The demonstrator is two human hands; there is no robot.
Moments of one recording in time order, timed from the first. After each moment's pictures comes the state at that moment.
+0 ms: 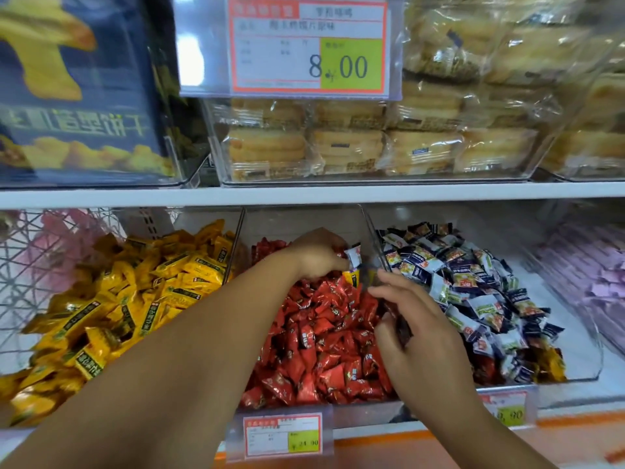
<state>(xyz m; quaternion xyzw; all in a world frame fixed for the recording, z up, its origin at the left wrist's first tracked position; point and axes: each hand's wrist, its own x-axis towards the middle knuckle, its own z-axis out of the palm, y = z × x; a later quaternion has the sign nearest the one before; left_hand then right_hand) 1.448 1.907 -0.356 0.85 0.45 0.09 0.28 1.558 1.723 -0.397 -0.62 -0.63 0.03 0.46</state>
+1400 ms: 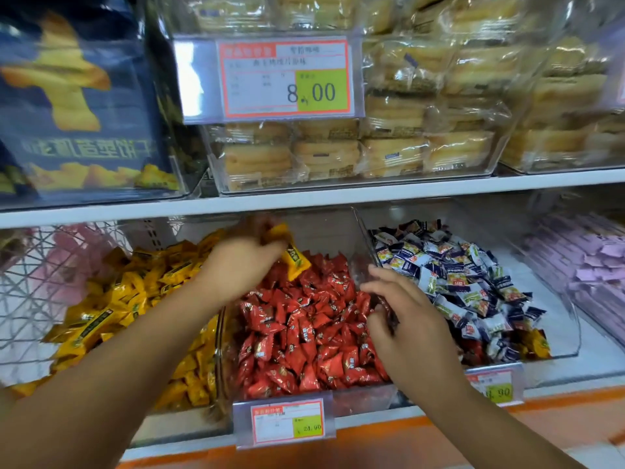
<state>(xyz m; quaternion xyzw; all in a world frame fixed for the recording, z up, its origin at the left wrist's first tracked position) 1.365 1.854 -0.316 0.79 0.51 0.30 0.16 1.553 1.719 -0.389 -0.64 -0.64 0.02 0.42</state>
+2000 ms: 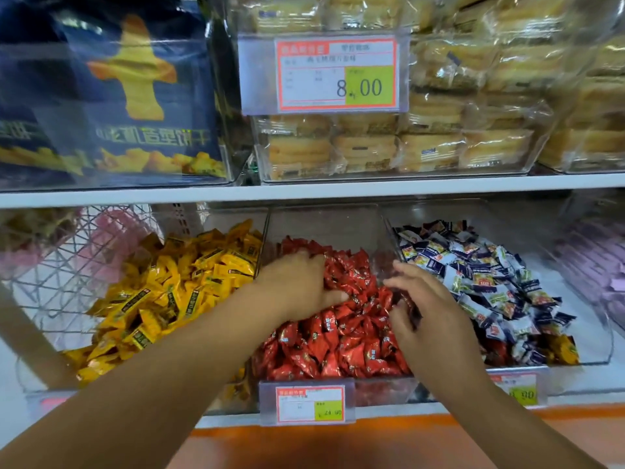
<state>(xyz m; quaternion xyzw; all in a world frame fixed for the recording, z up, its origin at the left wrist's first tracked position) 1.383 1.834 -0.342 0.85 0.52 -0.06 0.05 1.551 1.718 -0.387 -0.66 -0.64 0.02 0.40</state>
